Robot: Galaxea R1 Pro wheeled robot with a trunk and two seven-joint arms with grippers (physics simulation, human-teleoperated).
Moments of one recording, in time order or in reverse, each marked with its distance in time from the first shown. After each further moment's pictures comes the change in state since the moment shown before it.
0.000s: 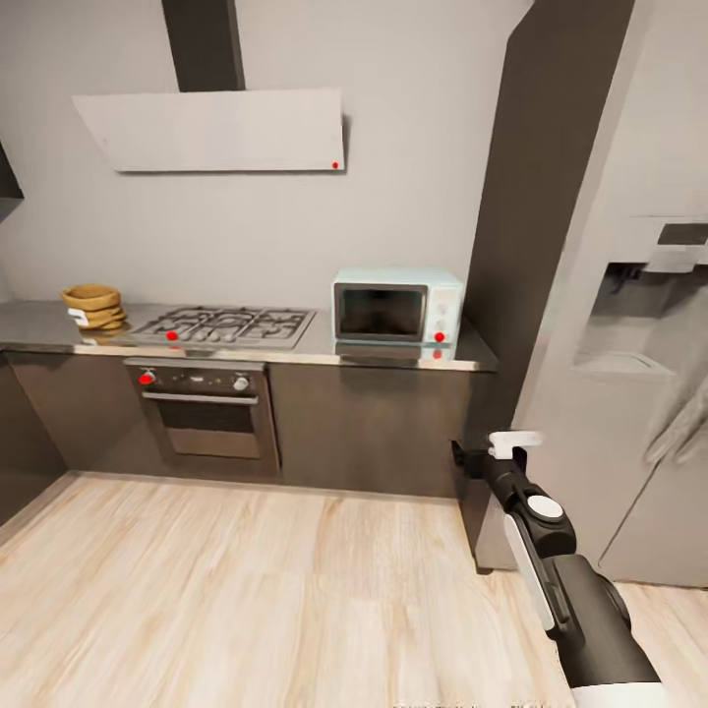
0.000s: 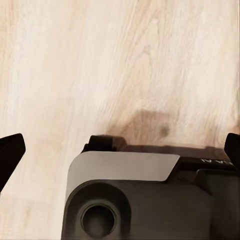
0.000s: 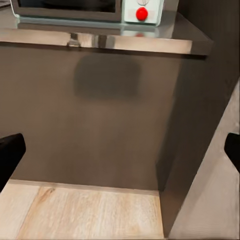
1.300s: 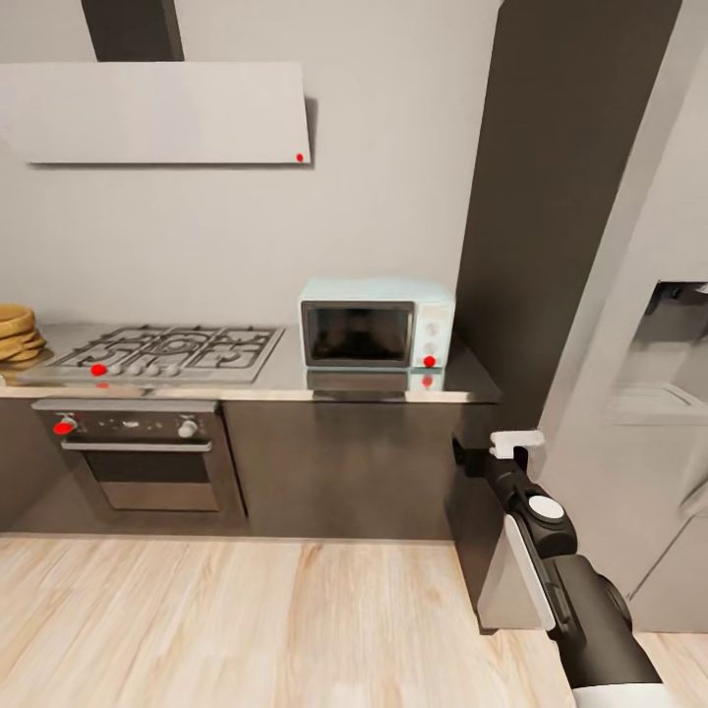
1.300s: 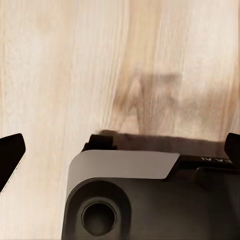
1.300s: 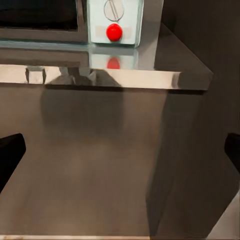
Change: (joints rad) left arm 0.003 0.000 -0.003 0.000 -0.001 -0.001 0.000; right arm 0.001 -0.003 0.000 -0.002 -0.001 -0.016 -0.001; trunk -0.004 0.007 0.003
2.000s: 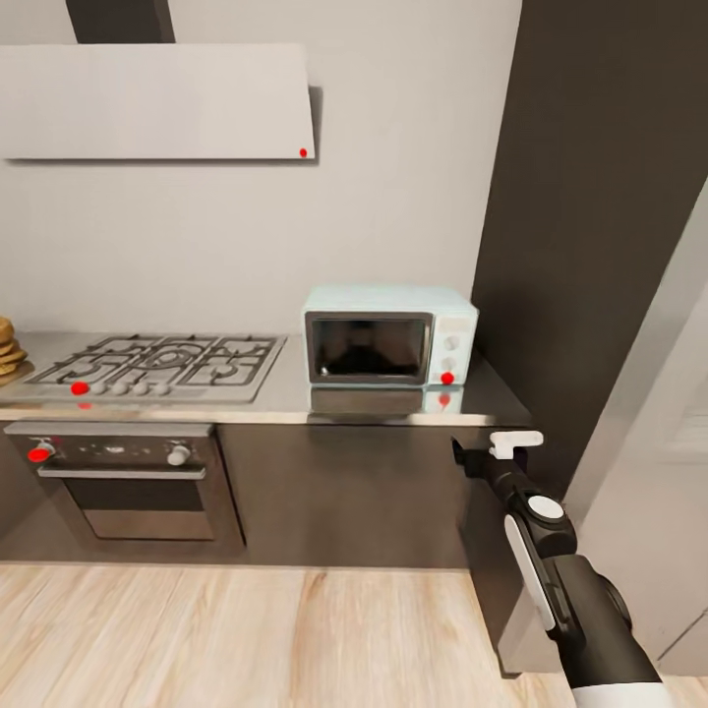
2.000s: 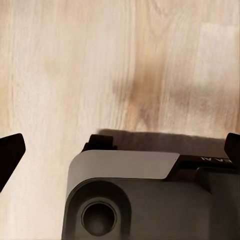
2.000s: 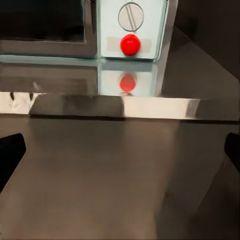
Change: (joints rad) left arm 0.000 0.000 -0.001 0.000 0.000 0.000 0.000; right arm -0.001 0.001 0.000 0.004 0.000 0.001 0.000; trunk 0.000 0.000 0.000
